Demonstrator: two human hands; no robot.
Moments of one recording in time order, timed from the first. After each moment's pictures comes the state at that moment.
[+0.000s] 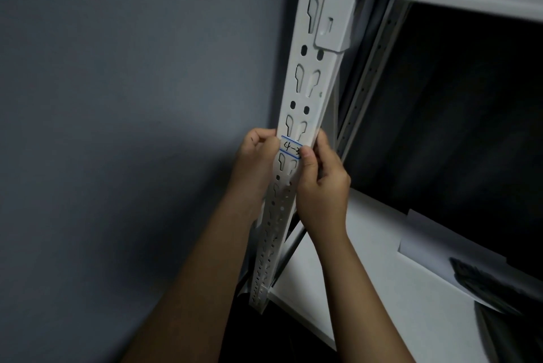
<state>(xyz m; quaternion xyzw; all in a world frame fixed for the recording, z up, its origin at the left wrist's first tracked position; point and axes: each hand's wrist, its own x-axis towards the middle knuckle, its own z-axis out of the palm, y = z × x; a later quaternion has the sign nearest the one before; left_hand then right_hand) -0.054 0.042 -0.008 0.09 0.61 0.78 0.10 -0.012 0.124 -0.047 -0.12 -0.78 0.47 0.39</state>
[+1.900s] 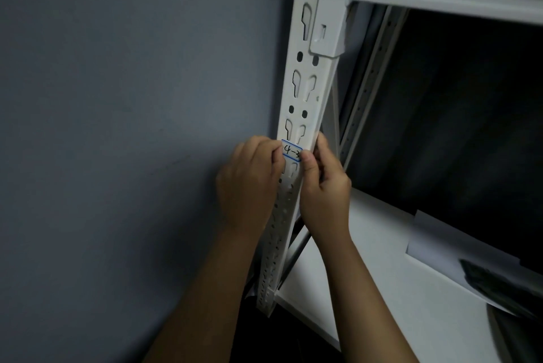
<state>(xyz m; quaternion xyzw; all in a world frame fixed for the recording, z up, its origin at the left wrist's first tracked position) -0.049 0.030 -0.030 0.22 0.82 0.32 -0.42 -0.007 0.127 -0.045 -0.09 -0.77 0.51 0.37</state>
